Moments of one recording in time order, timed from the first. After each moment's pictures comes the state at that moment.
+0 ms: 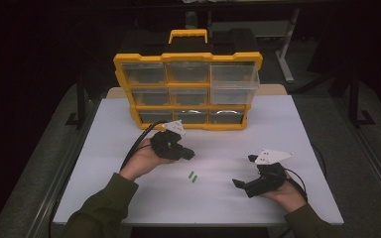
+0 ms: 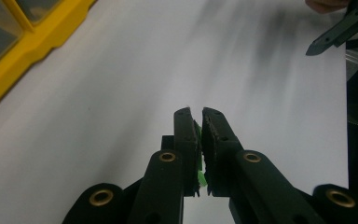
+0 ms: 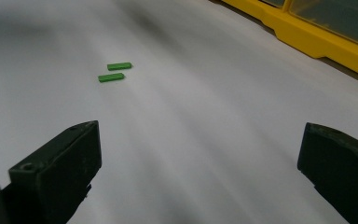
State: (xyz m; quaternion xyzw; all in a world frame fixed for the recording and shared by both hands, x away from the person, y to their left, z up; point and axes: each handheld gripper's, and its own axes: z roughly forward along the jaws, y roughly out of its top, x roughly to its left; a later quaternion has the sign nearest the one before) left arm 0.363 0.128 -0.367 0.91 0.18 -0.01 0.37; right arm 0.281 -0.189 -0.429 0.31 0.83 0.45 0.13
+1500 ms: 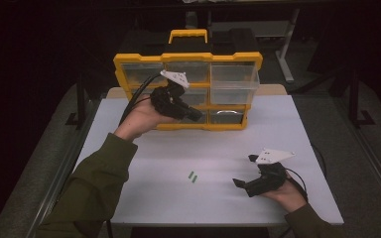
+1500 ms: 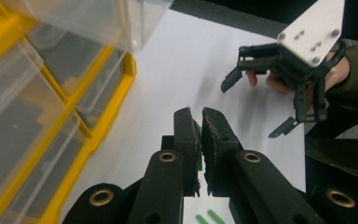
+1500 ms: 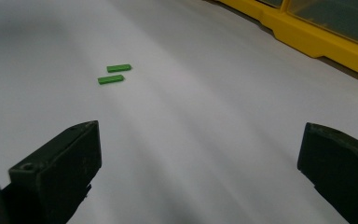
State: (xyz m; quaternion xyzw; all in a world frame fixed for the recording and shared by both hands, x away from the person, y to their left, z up) left arm 0.402 0.111 -0.246 0.90 0.15 -0.01 0.40; right arm 0.282 -0.191 -0.429 0.31 0.83 0.45 0.12
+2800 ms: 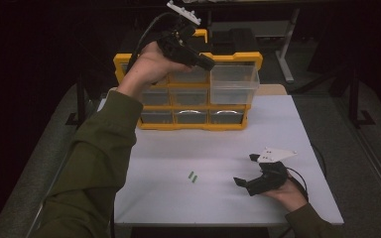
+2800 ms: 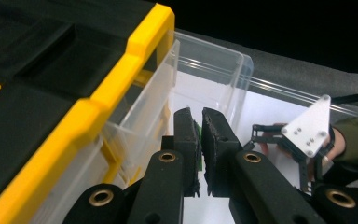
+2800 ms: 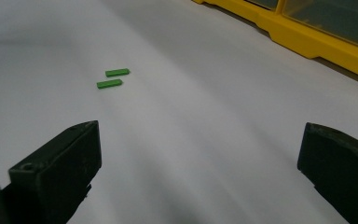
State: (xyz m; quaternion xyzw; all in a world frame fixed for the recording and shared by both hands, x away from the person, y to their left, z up) left arm 0.448 0.078 -0.144 0.89 0.15 0.03 0.43; right arm 0.283 -0.194 -0.428 0.32 0.82 0.46 0.11
